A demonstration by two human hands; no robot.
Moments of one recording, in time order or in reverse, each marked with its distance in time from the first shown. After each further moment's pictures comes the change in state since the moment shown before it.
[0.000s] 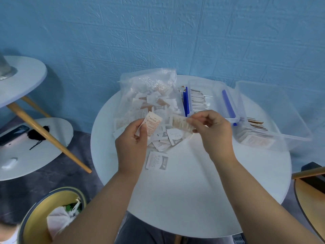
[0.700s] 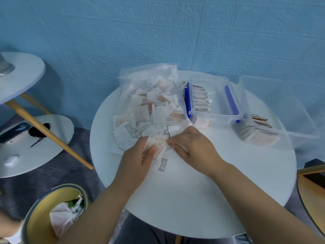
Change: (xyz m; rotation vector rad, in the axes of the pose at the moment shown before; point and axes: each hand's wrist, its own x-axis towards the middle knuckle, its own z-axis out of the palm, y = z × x) left_hand -0.024 -0.016 -0.018 0.201 -0.412 0.082; right_hand -0.011 0.049 0.005 -0.822 -0.460 -0.701
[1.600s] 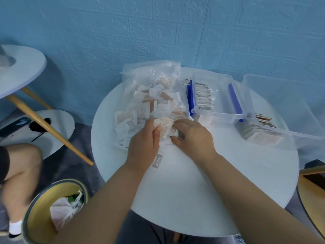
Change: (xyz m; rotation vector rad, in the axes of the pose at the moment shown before) left_hand 0.035 0.001 0.023 0.128 0.204 0.146; right_hand 0.022 0.008 0.022 -0.119 0.063 0.217
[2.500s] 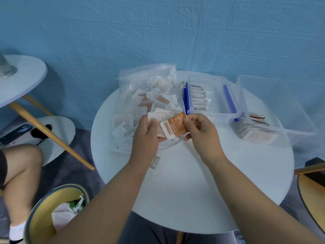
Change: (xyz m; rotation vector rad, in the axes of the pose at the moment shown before) left_hand 0.015 0.036 -0.006 -0.718 -0.007 -0.554; right_hand -0.004 -0.018 -0.042 1.017 0.123 0.579
